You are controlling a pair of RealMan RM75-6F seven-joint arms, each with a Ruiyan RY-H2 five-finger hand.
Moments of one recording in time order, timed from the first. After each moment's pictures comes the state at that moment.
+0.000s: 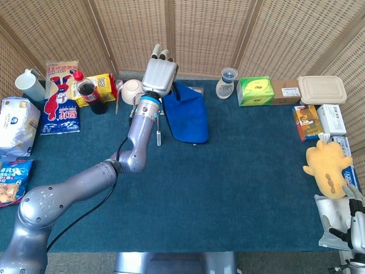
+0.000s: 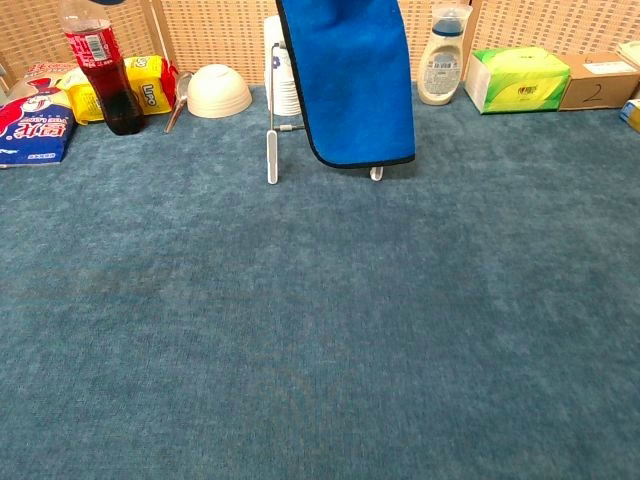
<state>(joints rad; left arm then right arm) -1.47 -1.69 -0.42 -0.84 0.49 0.83 0.69 -0.09 -1.23 0.09 -1.55 -1.35 1.50 0.27</state>
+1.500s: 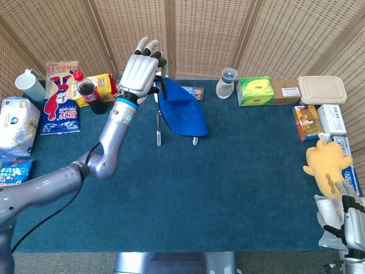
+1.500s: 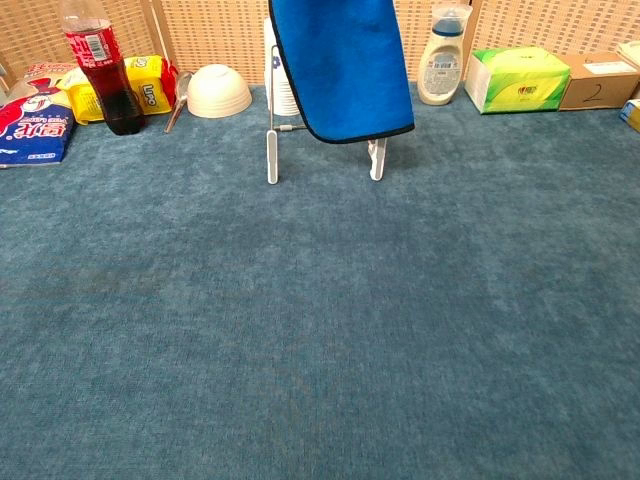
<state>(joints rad) -1.25 -1.49 -0.45 -1.16 0.84 0.92 0.33 -0.07 -1.24 0.10 -1.55 -1.36 1.48 0.25</state>
